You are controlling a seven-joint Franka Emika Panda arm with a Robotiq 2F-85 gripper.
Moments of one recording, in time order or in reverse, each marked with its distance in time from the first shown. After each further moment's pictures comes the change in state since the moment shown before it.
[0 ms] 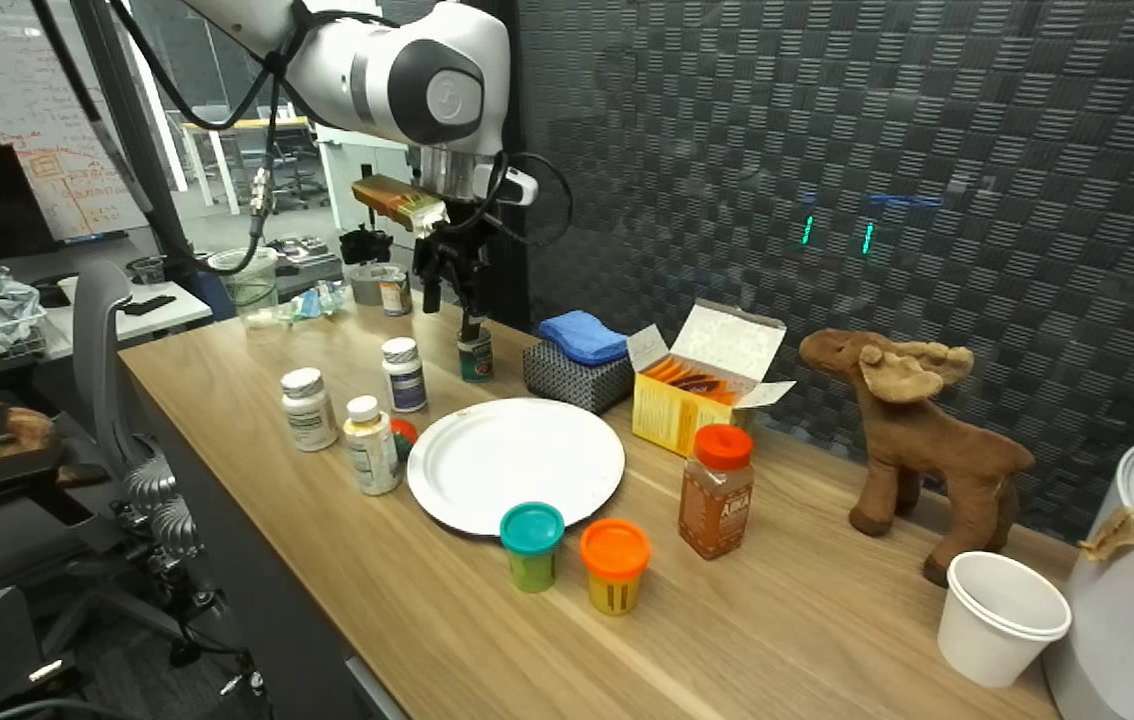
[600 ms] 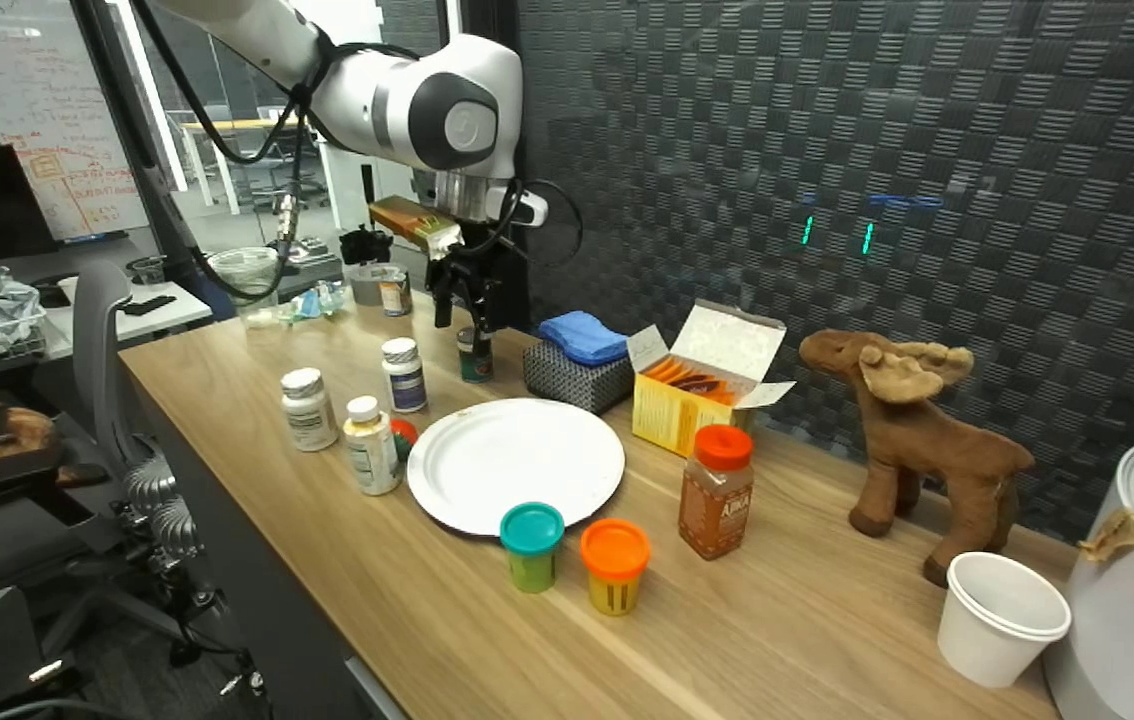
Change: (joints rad) arm 0.005 0.083 -0.010 0.076 -0.002 0.000 0.000
